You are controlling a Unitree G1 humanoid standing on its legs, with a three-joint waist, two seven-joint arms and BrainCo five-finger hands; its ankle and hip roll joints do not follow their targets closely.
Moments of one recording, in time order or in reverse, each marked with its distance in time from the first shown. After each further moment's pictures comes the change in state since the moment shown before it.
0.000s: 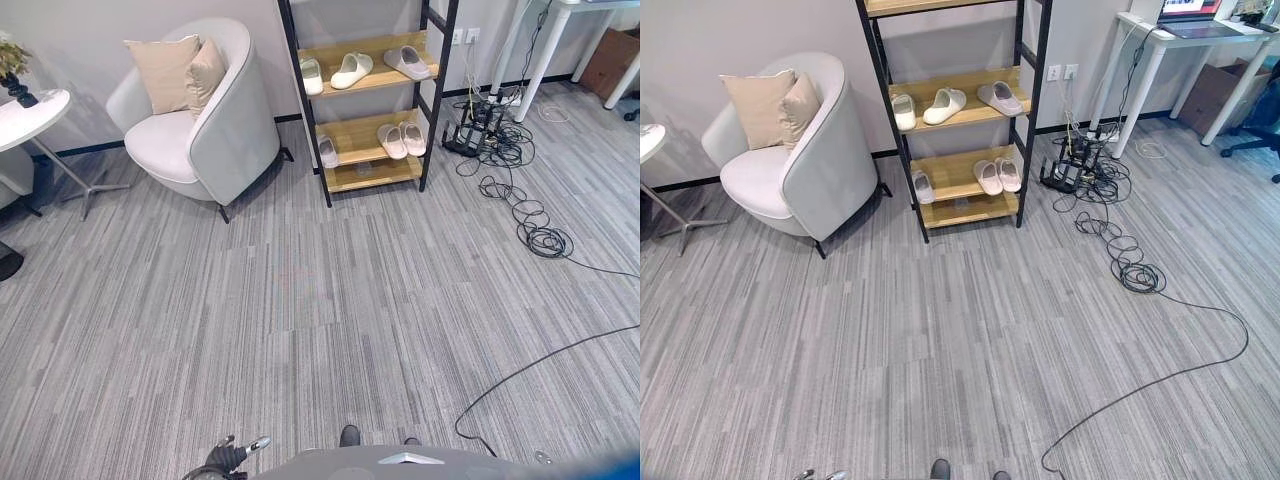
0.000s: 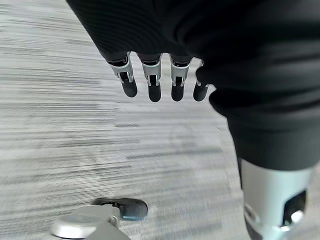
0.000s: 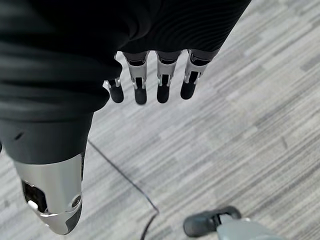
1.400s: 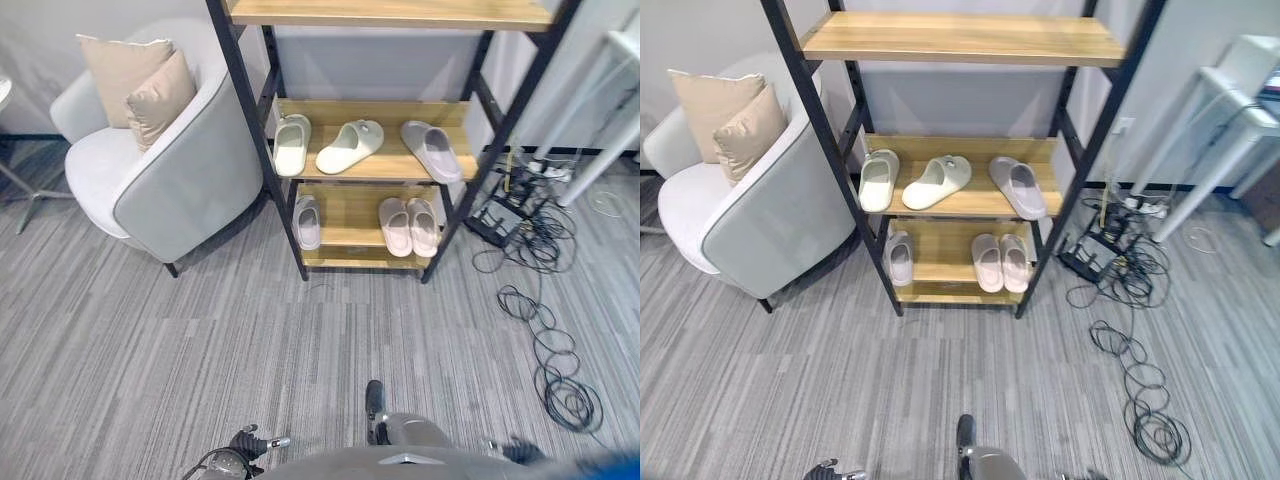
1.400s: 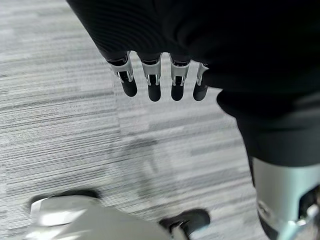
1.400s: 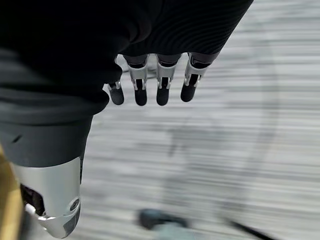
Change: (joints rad) left arm -0.067 -0.020 -0.053 0.058 0.190 0.043 0.023; right arm -0.117 0.080 0.210 -0.123 -0.235 0.004 -0.022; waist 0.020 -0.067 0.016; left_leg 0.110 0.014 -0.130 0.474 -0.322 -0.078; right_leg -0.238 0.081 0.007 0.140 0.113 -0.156
